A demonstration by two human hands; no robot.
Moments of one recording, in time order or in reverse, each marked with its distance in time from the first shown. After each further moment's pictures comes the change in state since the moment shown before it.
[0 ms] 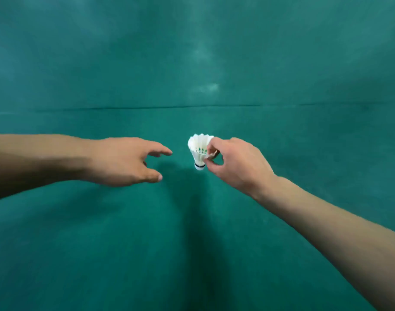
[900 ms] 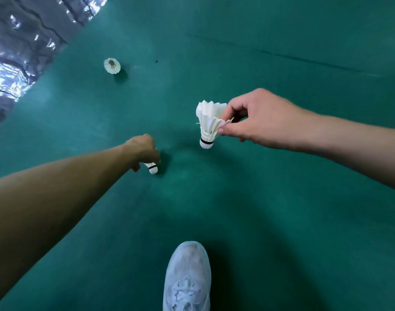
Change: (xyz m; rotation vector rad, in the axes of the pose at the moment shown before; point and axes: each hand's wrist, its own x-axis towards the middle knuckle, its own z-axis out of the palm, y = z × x) left_hand -0.290 -0.424 0.185 -0.424 0.087 -1.134; right_hand 0.085 -0.465 0.105 0.494 -0.648 -0.423
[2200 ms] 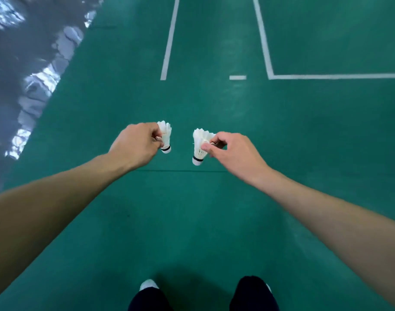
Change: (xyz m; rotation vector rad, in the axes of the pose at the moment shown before) left_hand -0.555 0.283 -0.495 -0.134 0.347 0.946; right_hand -0.348 -0.300 -0.494 0.096 0.662 0.465
